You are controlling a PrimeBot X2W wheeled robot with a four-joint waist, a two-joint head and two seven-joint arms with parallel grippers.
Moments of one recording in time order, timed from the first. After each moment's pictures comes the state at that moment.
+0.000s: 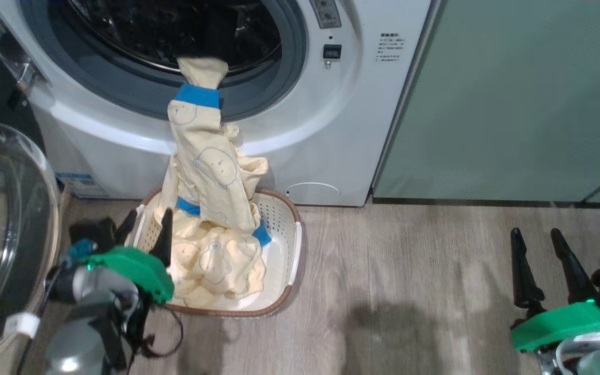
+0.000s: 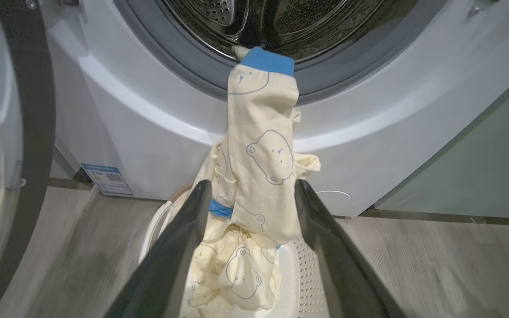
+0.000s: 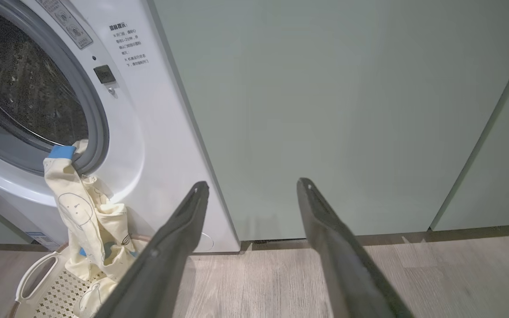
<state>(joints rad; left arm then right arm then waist) -0.37 0.16 -0.06 0.71 -0.35 -0.10 -0.25 -0.09 -0.06 0.04 0.27 0.24 0.13 -0.25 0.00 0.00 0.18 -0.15</state>
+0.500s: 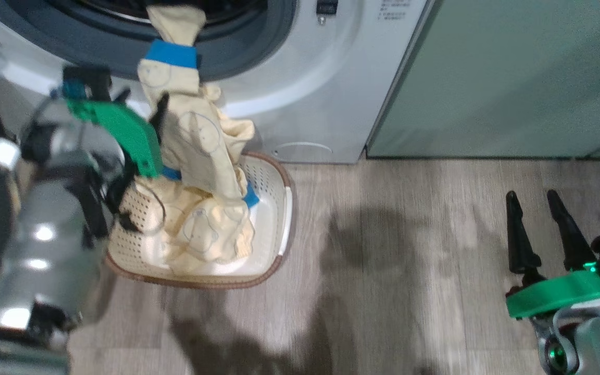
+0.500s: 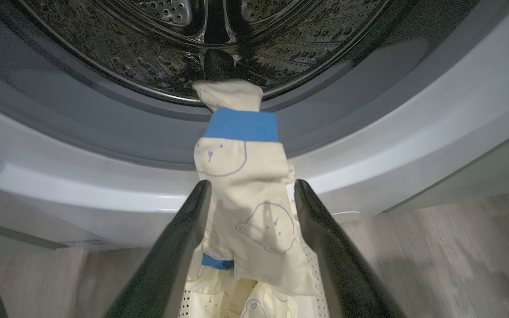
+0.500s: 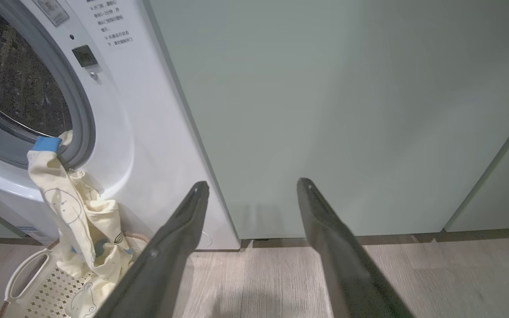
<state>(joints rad) -0.84 0.23 -0.15 0.86 -0.30 -0.11 0.04 -0.18 -0.05 0.06 0.25 0.25 0.13 -0.25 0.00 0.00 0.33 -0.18</state>
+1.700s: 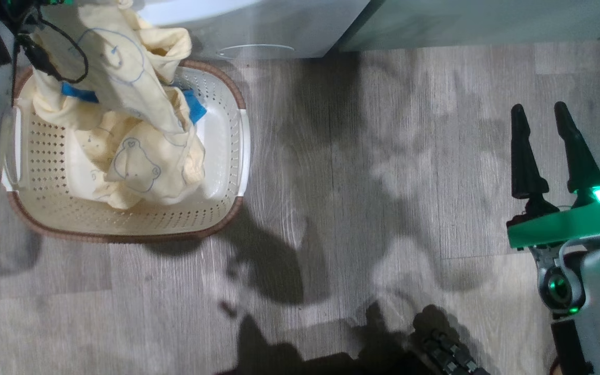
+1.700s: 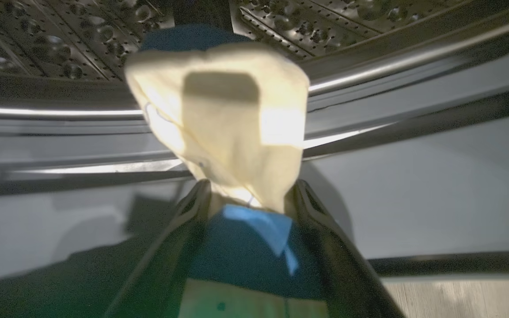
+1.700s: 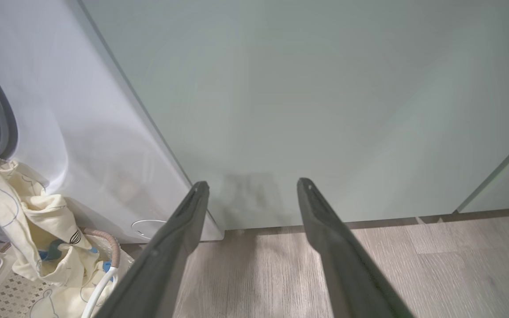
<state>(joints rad) -1.41 0.32 -0.24 1.11 -0.33 -0.13 0.41 -0.38 -0.05 0.11 0.21 0.33 0.13 -0.25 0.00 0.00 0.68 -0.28</state>
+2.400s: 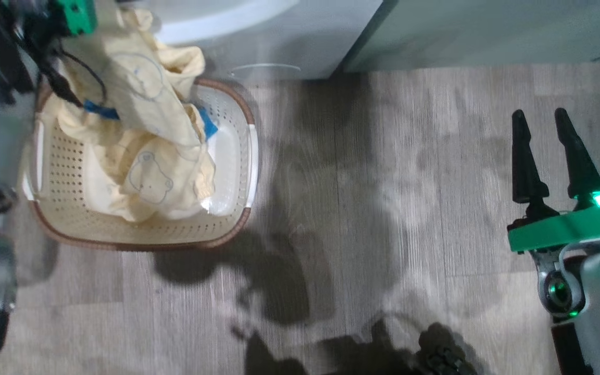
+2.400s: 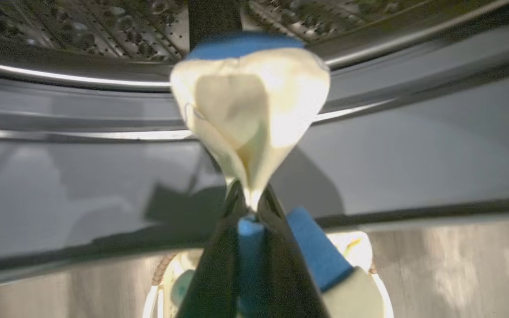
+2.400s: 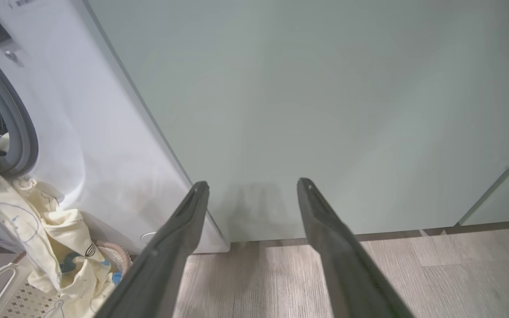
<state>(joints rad) -1.36 0.31 -0.32 1.12 -0.41 -0.13 0.40 -0.37 -0.05 0.11 0.22 0.33 0.13 -0.25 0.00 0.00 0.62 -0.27</state>
